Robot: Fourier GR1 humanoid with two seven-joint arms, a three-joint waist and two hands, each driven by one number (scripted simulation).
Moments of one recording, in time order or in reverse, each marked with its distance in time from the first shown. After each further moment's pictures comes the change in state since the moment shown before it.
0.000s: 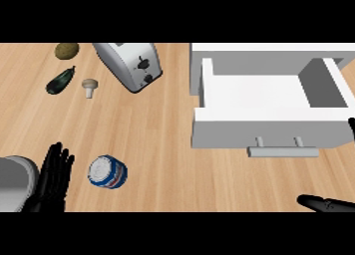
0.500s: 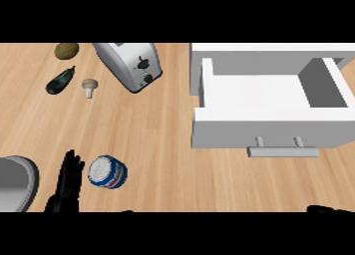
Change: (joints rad) left arm -0.013 0.001 0.016 0.256 0.041 0.061 -0.205; right arm 0.038 0.008 -0.030 -0.054 -0.022 0.025 0.009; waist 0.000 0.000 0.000
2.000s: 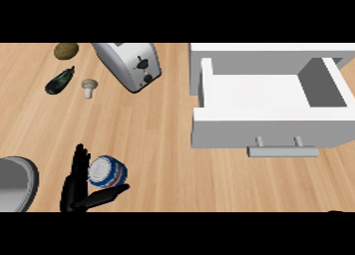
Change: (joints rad) left arm -0.359 0.036 0.251 0.759 0.184 -0.076 -0.376; right arm -0.039 -0.005 -0.091 -0.064 -0.041 0.053 0.107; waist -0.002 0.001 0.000
